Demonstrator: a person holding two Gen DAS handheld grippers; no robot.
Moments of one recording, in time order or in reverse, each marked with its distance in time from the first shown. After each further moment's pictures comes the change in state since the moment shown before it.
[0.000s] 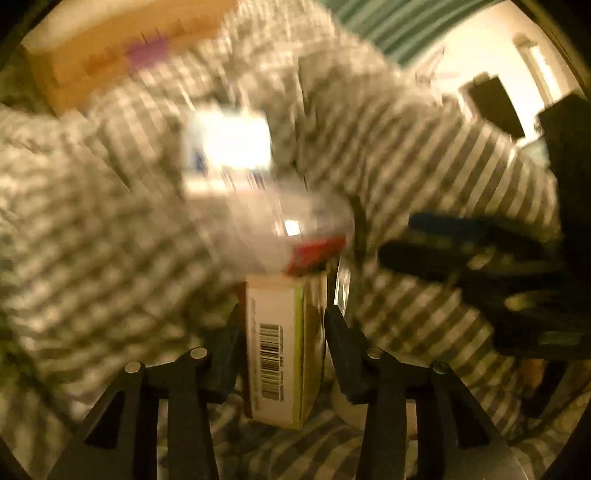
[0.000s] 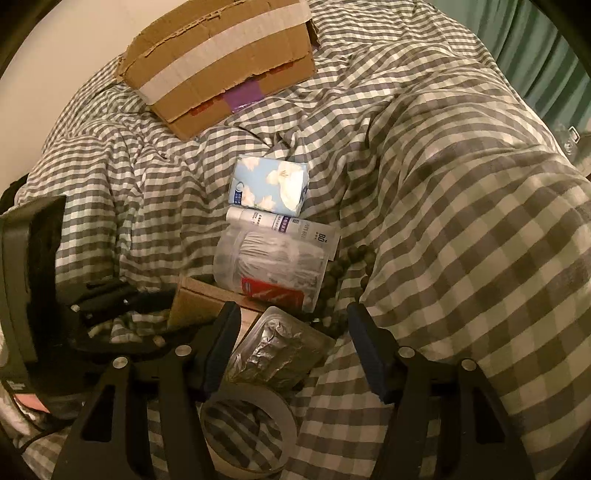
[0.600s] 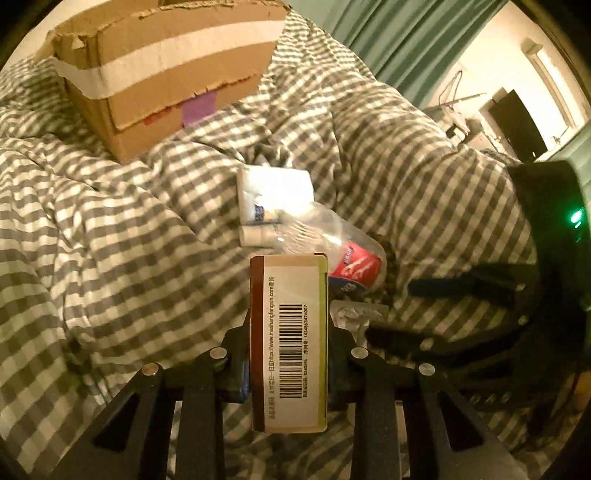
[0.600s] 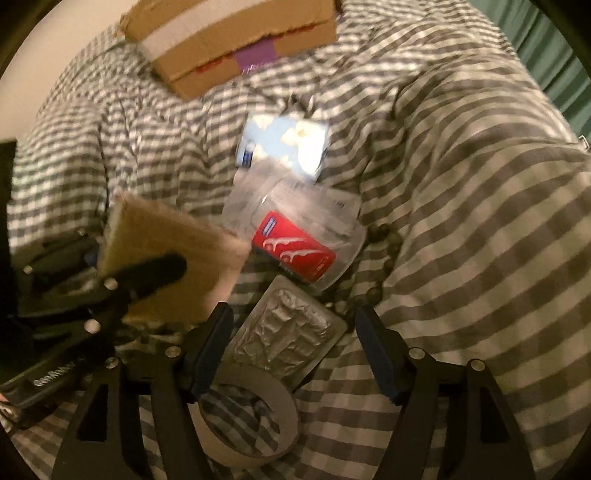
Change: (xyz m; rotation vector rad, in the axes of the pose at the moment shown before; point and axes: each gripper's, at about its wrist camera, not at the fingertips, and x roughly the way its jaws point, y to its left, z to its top) left arm -0.064 0.023 -0.005 -0.006 -0.217 0.175; right arm 0.033 0.017 -0.003 -0.122 0.119 0.013
